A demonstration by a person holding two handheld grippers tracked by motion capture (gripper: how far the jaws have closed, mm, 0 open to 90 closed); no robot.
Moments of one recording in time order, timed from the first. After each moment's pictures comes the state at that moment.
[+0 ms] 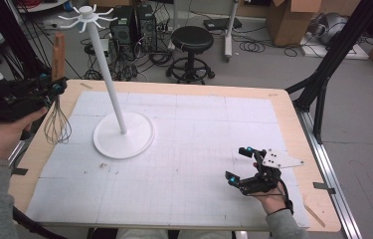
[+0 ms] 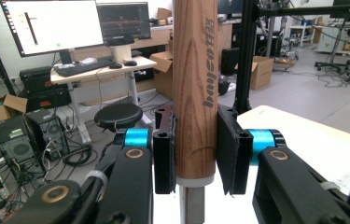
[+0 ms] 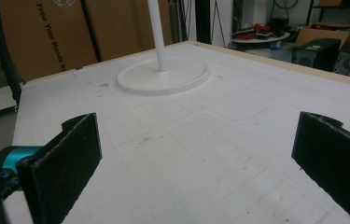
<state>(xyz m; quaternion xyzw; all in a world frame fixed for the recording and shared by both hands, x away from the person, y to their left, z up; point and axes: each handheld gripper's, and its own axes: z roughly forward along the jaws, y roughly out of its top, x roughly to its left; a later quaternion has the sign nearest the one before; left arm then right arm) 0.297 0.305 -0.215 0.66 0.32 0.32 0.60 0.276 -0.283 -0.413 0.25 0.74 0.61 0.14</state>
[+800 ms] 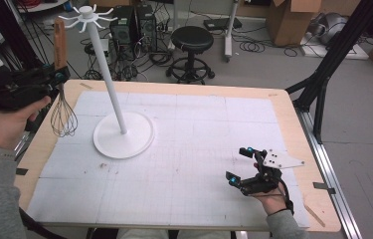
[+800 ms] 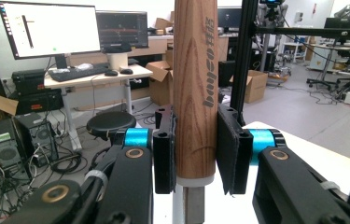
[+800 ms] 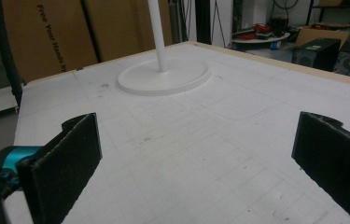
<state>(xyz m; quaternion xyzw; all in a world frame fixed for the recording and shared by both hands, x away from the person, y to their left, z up) 0.311 0.298 -0.204 0.64 0.33 0.30 0.63 0.274 -0.284 -0.413 0.25 0.73 0.61 0.14</state>
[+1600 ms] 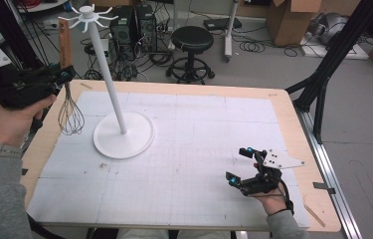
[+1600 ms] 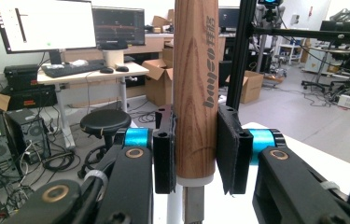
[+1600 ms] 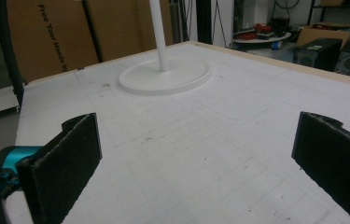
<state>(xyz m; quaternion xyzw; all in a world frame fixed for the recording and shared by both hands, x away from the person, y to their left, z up) 0.320 0.291 -0.207 0.64 0.33 0.29 0.63 0.274 -0.284 -0.413 0.25 0.73 0.61 0.14</state>
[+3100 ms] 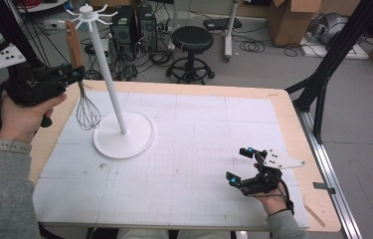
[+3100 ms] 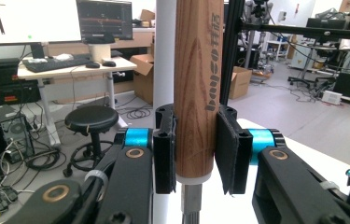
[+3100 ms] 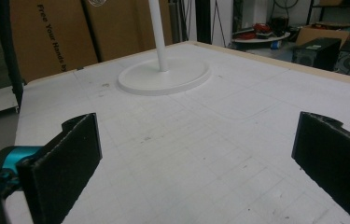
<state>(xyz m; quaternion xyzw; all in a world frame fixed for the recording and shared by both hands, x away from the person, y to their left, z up) 0.333 0.277 -0.210 0.65 0.32 0.26 0.63 0.274 -0.285 -0.413 0.25 0.74 0.61 0.14</state>
